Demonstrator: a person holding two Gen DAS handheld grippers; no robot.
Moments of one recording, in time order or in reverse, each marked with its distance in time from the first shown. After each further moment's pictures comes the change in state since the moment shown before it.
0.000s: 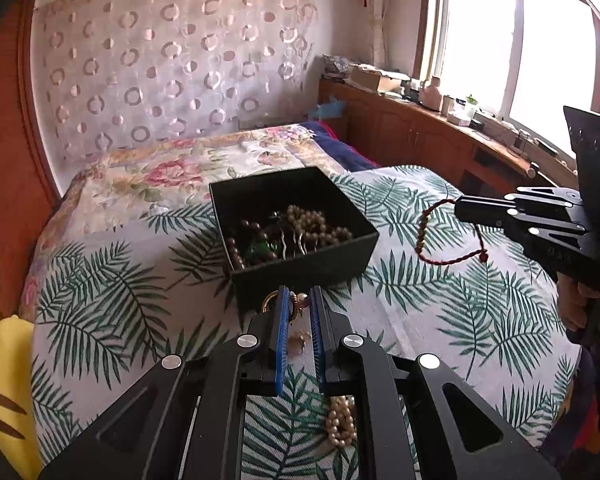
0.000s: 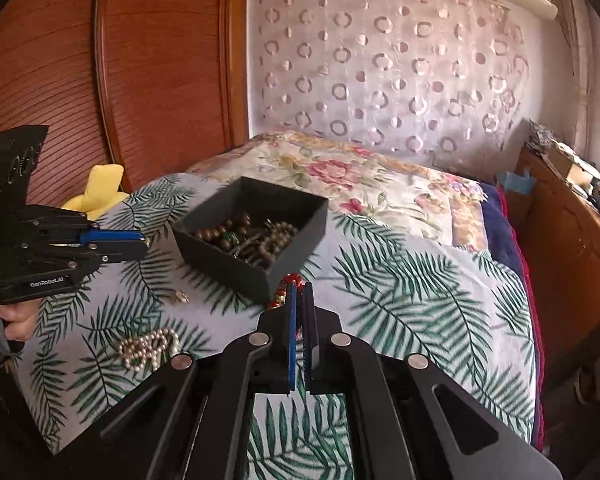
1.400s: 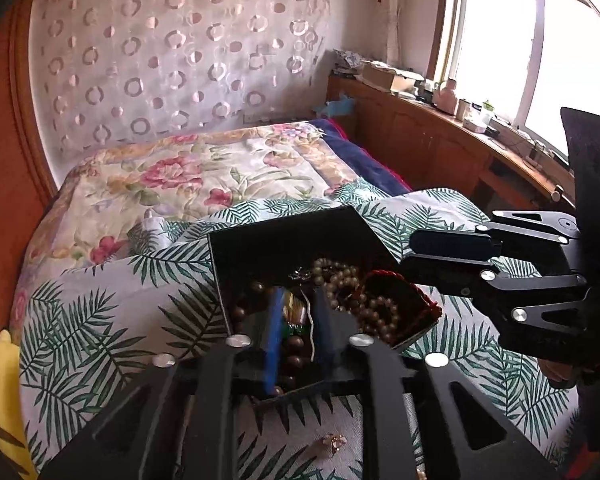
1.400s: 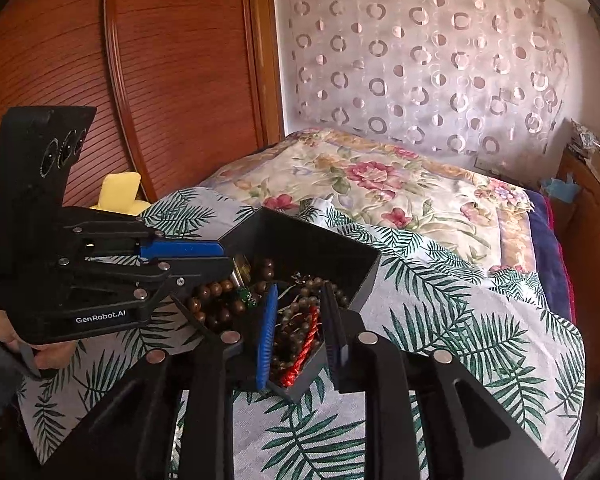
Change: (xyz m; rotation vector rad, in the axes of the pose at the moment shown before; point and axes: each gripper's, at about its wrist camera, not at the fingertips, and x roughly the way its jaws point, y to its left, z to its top) left arm 0.068 0.026 0.053 -0.038 0.027 0.006; right arm 0.076 0.002 0.052 -0.010 0.020 0.141
